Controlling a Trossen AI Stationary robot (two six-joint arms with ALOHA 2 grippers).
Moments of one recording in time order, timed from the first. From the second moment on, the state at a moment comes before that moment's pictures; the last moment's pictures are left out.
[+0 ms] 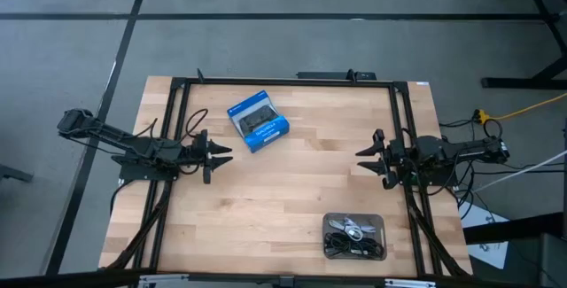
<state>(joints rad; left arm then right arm) -0.25 0.45 0.01 0.27 -0.45 -0.33 0.16 0.01 0.01 0.05 0.08 0.12</state>
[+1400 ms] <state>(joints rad) -0.05 0.00 0.01 0.01 0.00 0.03 0.16 0.01 0.01 0.04 0.08 0.12</state>
